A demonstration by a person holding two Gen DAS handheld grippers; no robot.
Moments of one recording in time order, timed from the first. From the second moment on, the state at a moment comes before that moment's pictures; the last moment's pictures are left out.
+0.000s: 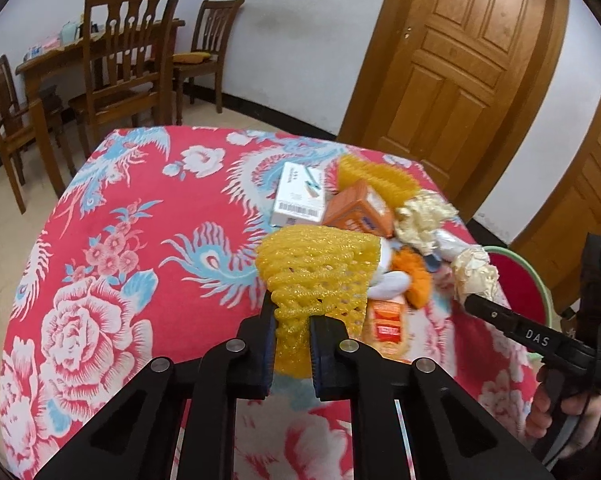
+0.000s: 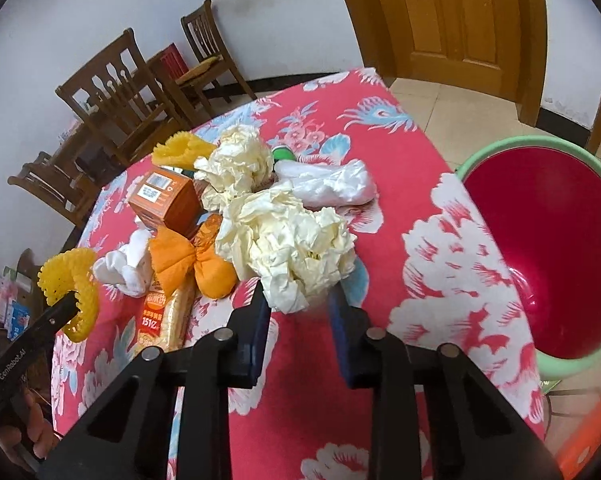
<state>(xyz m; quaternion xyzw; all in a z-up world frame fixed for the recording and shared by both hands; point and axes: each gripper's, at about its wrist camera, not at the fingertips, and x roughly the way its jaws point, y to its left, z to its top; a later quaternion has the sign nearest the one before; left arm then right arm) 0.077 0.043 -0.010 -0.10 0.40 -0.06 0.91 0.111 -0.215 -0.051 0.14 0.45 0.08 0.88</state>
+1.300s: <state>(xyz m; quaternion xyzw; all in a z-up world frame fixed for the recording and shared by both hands) 0.092 -0.157 0.020 -0.01 0.40 -0.22 0.89 0.033 -0.370 -0.028 0.22 0.39 -0.04 0.89</state>
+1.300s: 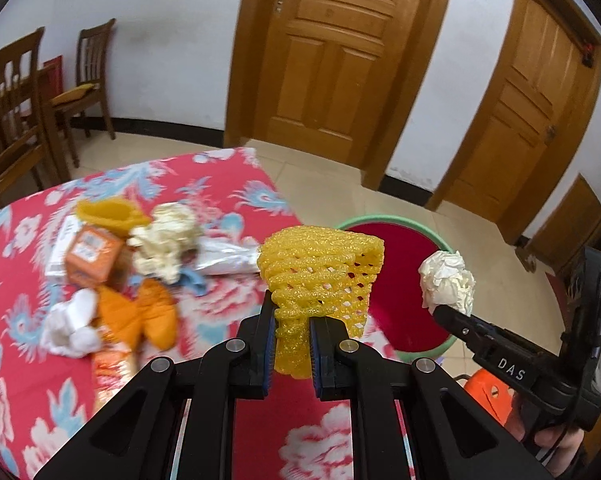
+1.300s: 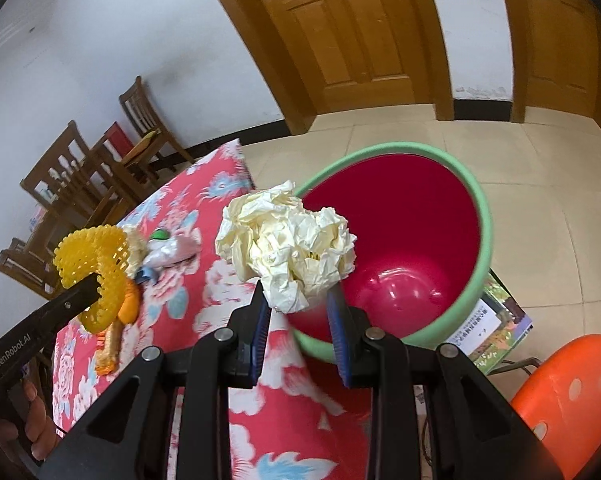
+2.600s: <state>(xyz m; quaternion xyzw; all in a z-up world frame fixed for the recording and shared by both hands) 0.138 -0.254 -0.016 0.02 0.45 -0.26 0.85 0.030 -0.421 -0.057 0.25 0.41 -0.10 0.87</state>
